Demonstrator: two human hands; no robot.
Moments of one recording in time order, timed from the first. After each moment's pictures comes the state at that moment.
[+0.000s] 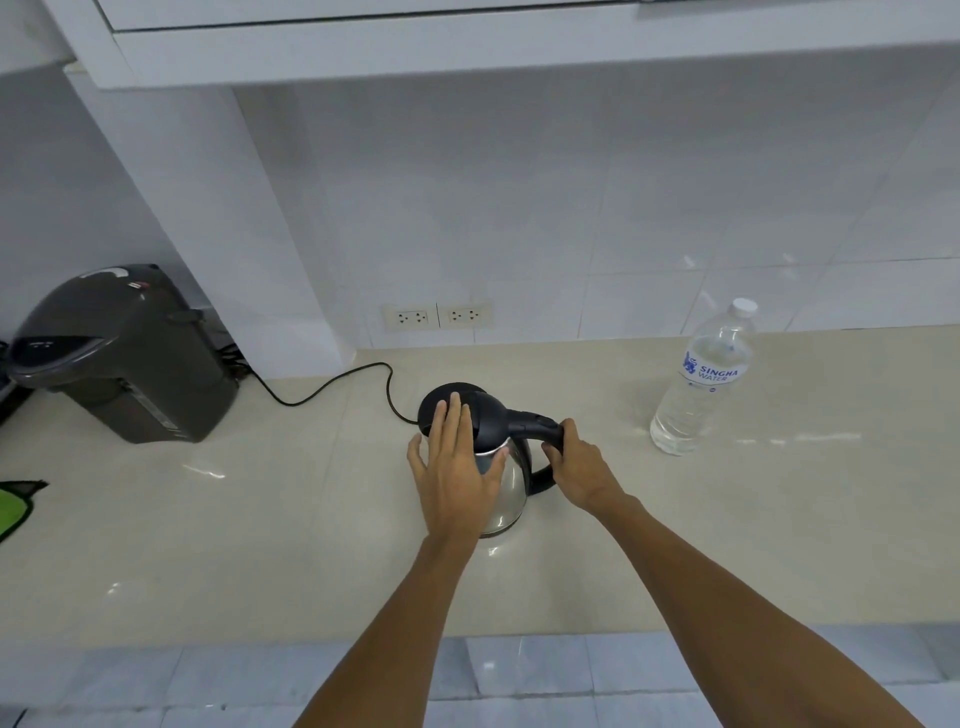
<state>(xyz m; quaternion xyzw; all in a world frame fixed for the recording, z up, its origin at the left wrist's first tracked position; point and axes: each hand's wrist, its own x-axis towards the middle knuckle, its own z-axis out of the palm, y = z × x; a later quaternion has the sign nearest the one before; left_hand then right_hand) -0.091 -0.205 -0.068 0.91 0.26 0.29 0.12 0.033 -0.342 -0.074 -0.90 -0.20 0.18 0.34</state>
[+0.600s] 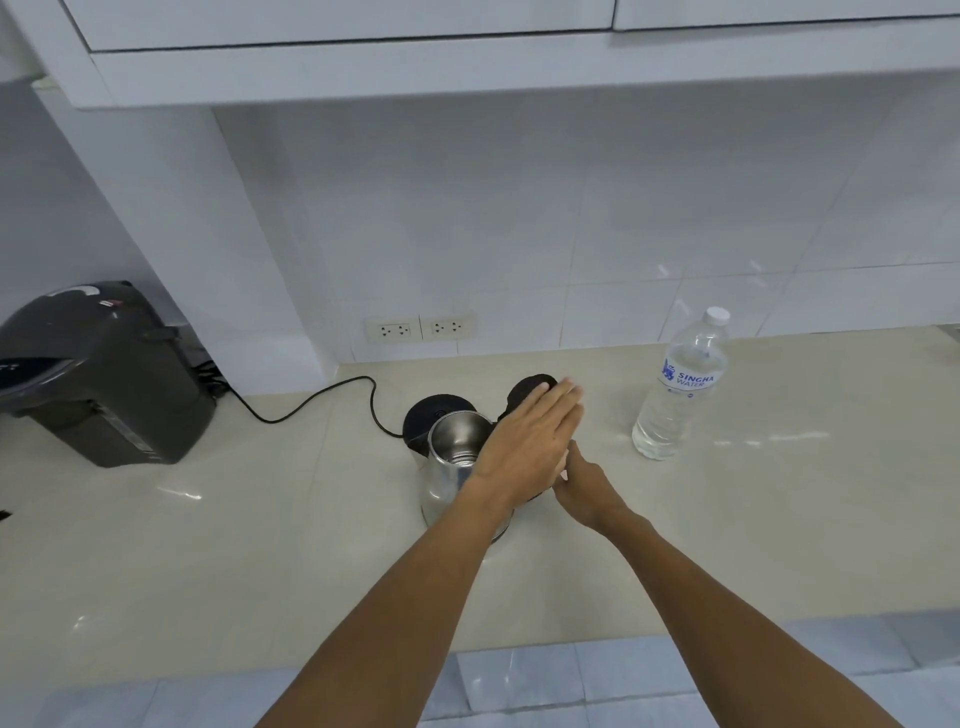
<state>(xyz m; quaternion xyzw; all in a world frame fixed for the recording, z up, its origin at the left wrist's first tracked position) -0.027 -0.240 -0.005 0.96 -0.11 0.23 -0.13 0.027 -0.371 -0.068 -0.88 -0.20 0.21 0.37</state>
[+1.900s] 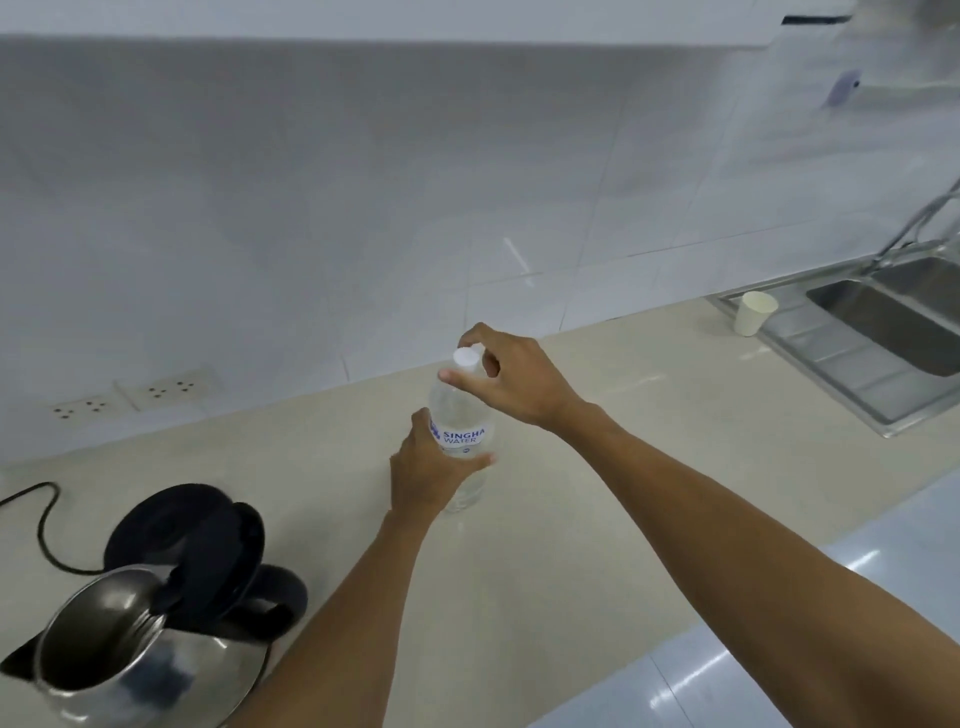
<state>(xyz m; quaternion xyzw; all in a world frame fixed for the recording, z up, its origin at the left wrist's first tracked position) 0.201 -0.387 -0.082 0.87 0.19 0.04 0.45 0.272 -0.522 0.044 -0.90 -0.28 -0.02 0.33</state>
